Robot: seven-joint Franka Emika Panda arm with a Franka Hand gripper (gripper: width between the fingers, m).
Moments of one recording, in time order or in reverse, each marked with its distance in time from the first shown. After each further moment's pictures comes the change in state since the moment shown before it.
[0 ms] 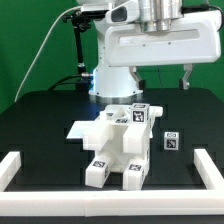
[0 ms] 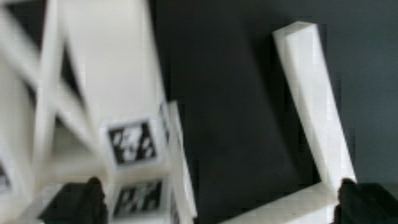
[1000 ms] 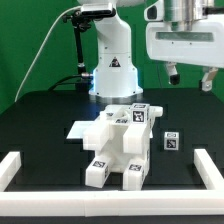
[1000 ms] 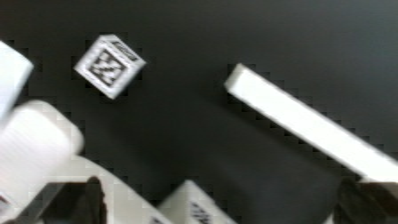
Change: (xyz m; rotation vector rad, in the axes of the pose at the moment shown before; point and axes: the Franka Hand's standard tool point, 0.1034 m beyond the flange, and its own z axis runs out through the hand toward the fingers) arm -0.032 -0.025 0.004 -0.052 -0.044 0.573
